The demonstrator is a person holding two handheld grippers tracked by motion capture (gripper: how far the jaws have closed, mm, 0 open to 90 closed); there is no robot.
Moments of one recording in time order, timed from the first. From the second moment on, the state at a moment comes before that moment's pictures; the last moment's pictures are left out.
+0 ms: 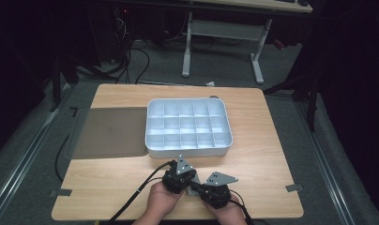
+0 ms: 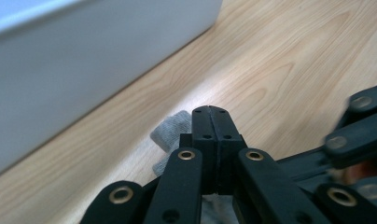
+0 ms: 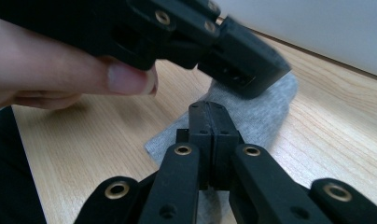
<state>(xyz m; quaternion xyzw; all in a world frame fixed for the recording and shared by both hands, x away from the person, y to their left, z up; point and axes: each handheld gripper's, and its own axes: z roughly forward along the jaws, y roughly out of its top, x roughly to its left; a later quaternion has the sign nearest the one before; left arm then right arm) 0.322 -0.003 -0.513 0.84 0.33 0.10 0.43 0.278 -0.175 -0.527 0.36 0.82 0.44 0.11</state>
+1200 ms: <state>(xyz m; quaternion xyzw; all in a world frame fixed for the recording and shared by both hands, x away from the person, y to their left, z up) 0.315 0.021 -0.520 0.83 0.32 0.13 0.44 0.270 -0.180 -0.526 0.34 0.83 0.44 0.09</state>
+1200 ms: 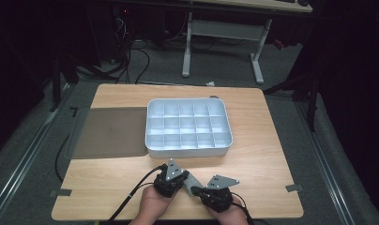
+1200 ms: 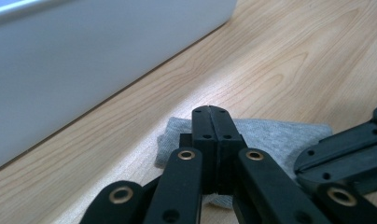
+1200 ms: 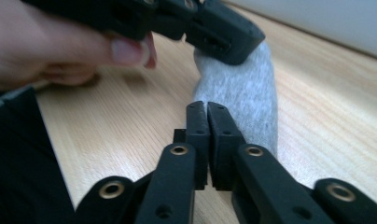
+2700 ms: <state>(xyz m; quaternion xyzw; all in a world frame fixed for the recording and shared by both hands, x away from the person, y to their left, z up) 0.317 0.059 -0.524 0.82 0.34 0.11 0.44 0.307 -0.171 -0.519 0.42 0.82 0.39 0.03</state>
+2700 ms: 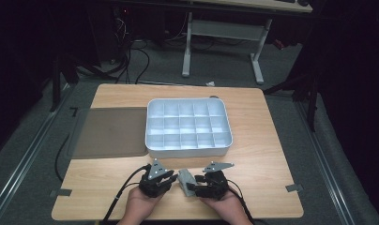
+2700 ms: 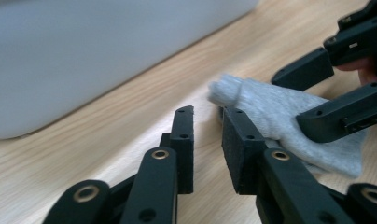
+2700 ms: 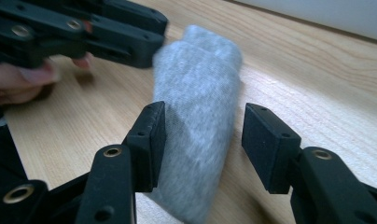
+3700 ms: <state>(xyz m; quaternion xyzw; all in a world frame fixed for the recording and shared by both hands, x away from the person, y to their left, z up) 0.307 0.084 -0.521 0.83 0.34 0.12 0.43 0.309 -0.160 -0.517 0.41 0.83 0.37 0.00</state>
